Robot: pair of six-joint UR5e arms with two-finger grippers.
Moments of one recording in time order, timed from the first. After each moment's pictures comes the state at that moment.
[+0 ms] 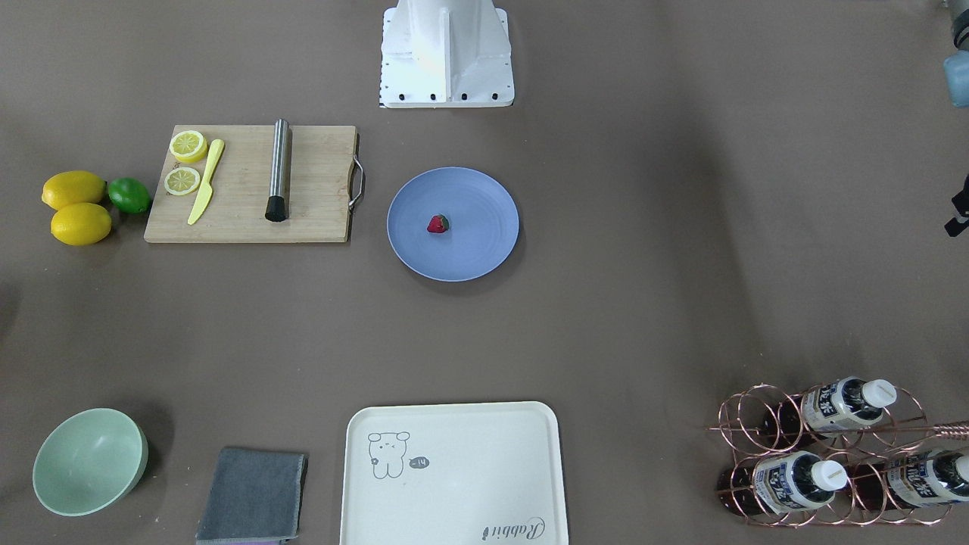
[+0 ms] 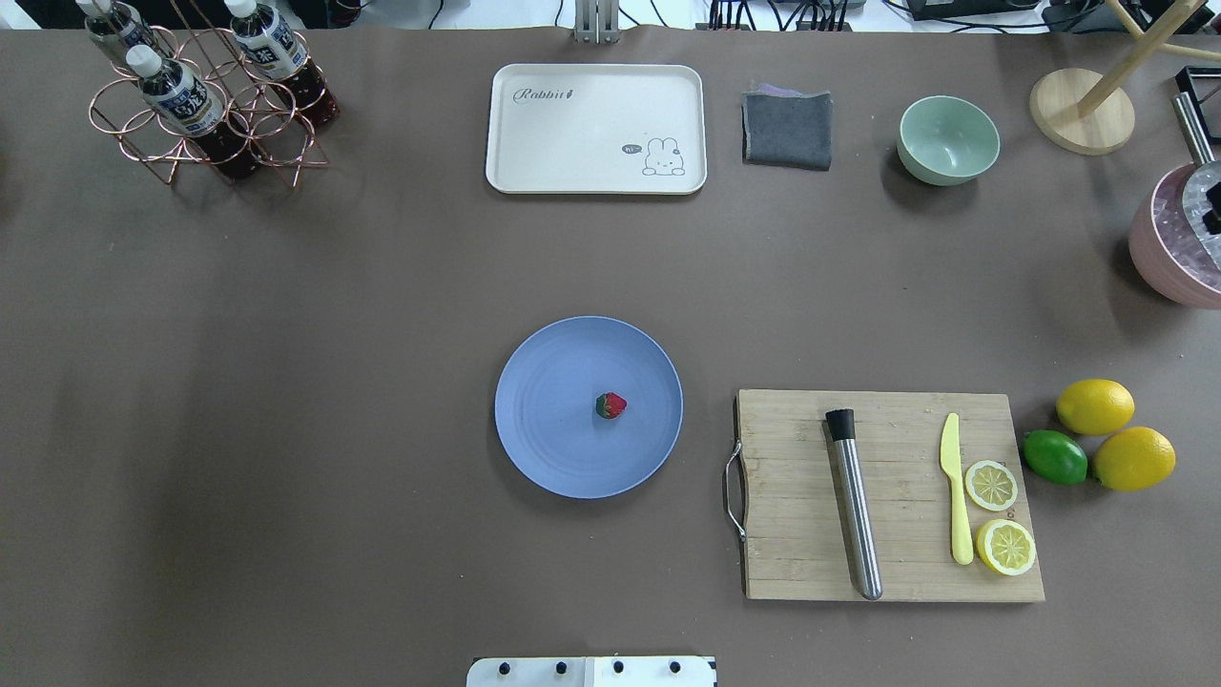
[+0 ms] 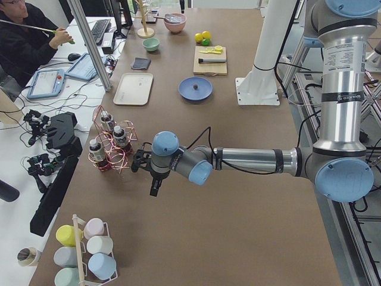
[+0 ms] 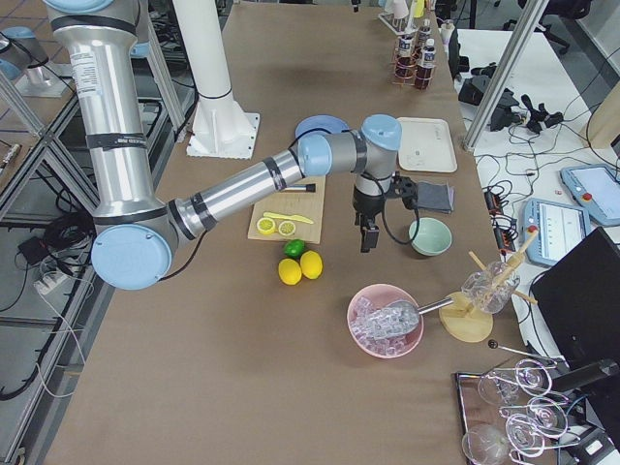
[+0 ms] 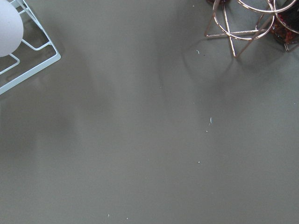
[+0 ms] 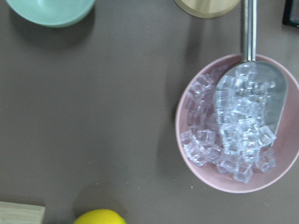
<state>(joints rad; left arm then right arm) -1.45 -1.53 -1.60 -2.03 -2.34 -0.24 1.38 -1.47 1.87 -1.83 2.20 0.10</state>
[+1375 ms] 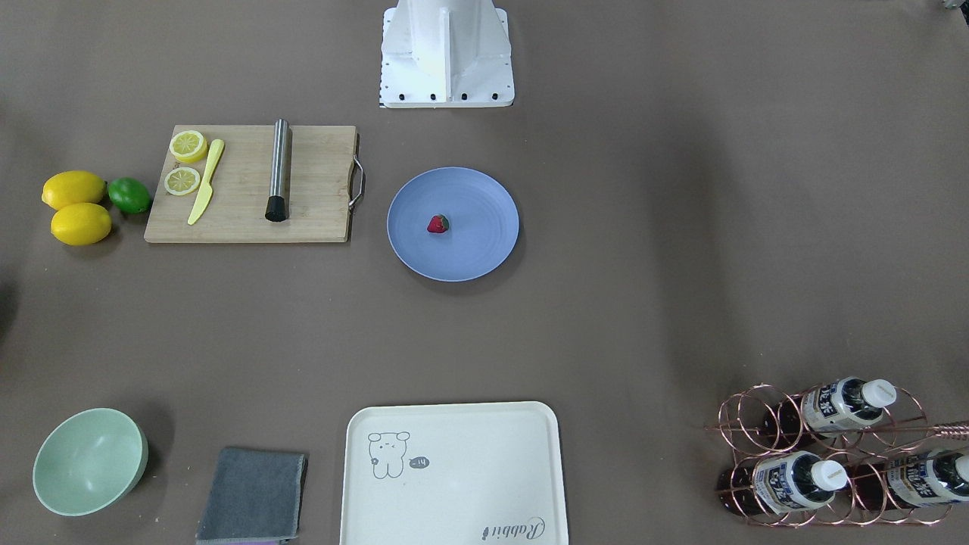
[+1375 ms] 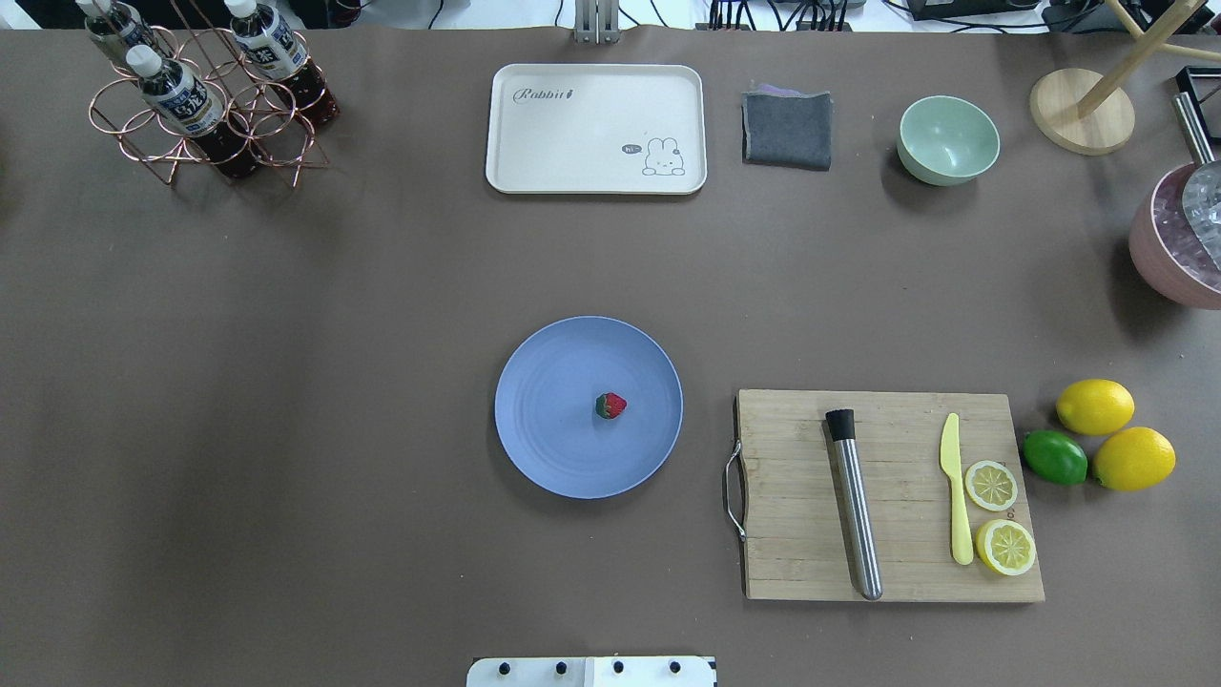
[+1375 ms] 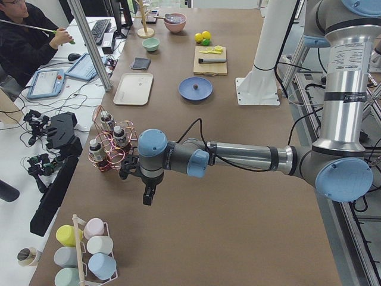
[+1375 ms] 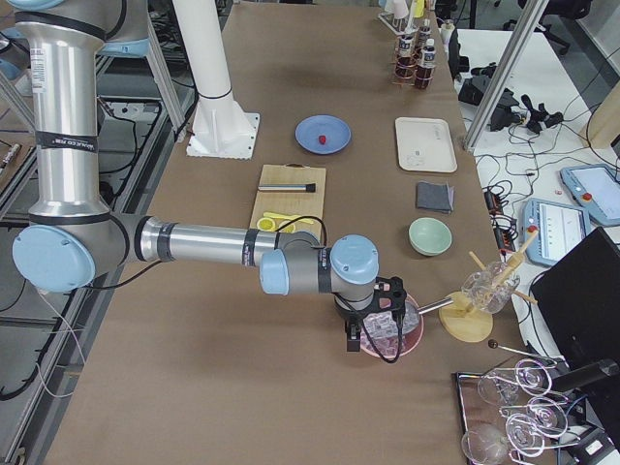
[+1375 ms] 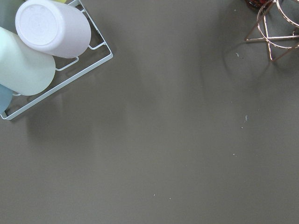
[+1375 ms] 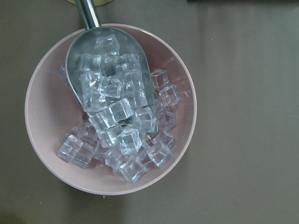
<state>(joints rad) -1.54 -1.58 -1.62 -1.76 -2.31 -0.09 1.61 -1.61 1.58 -1.44 2.34 0.04</state>
